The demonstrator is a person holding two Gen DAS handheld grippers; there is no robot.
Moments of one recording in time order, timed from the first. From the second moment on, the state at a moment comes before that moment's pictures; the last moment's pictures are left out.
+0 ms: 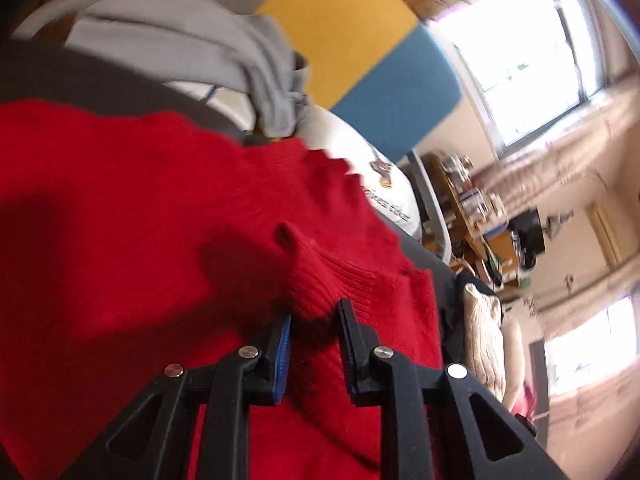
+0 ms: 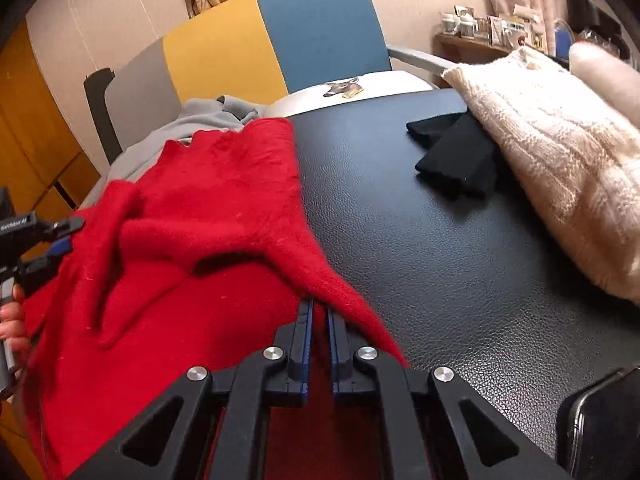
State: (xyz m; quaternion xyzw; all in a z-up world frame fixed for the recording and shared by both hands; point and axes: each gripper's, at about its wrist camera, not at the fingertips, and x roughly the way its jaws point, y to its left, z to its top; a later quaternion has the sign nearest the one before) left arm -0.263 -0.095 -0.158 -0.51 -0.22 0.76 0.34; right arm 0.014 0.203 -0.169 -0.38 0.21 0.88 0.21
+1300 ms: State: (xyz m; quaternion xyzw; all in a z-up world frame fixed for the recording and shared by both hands) left arm -0.252 -0.145 -0.142 -0.43 -0.20 0.83 0.29; right arm -0.042 0.206 -0.164 -0.38 0.18 0.88 0.23
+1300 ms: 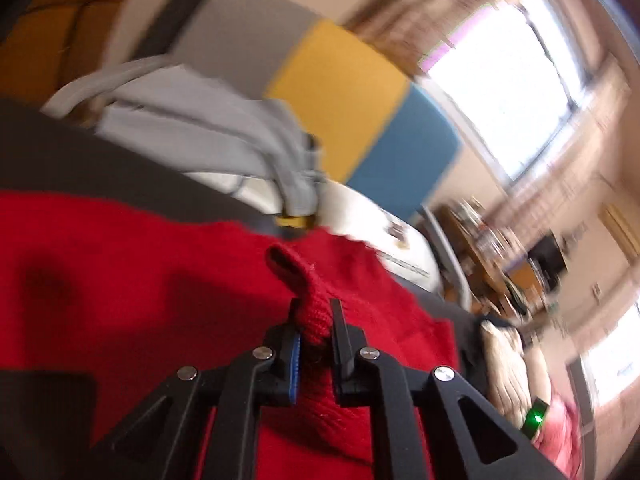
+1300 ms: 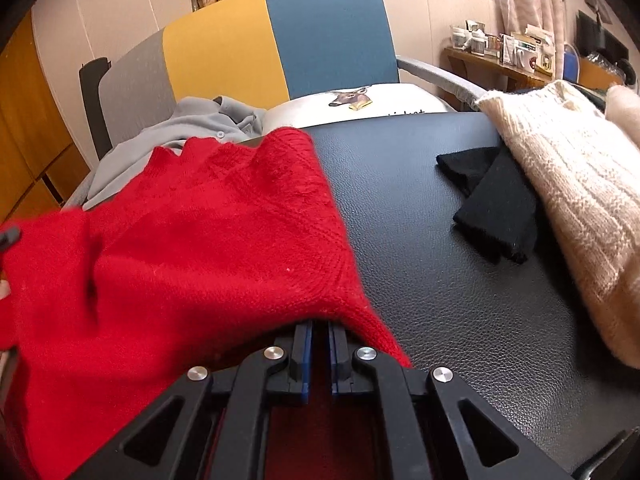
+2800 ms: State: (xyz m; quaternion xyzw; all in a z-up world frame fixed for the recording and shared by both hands) left arm -0.229 -0.146 -0.194 -0.46 -0.27 0.79 0.32; right arm -0.134 0.242 -0.145 -0.44 0.09 0.87 0.21
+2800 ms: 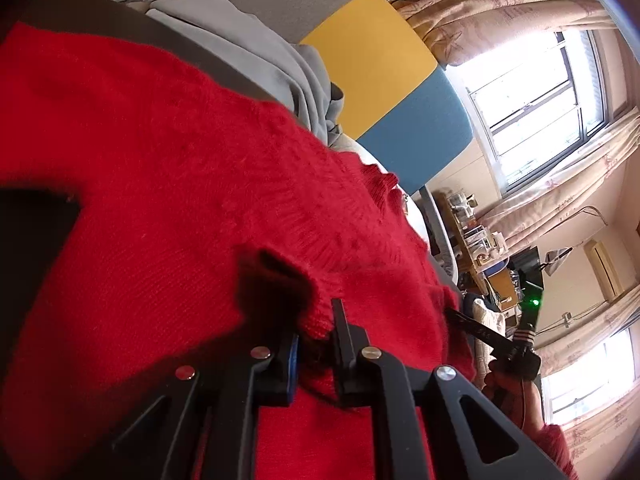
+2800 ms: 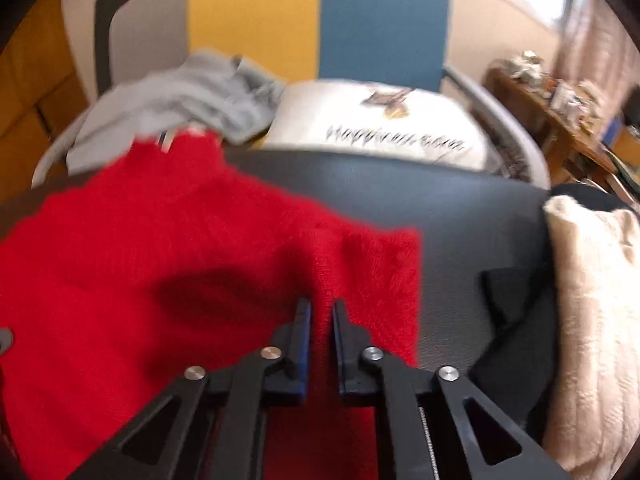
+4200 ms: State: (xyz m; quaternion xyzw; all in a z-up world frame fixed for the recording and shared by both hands) left arm -0.237 -0.111 -0.203 -0.45 -0.17 0.82 0.30; right arm 0.001 0.226 -0.120 -0.36 0.16 0.88 0.26
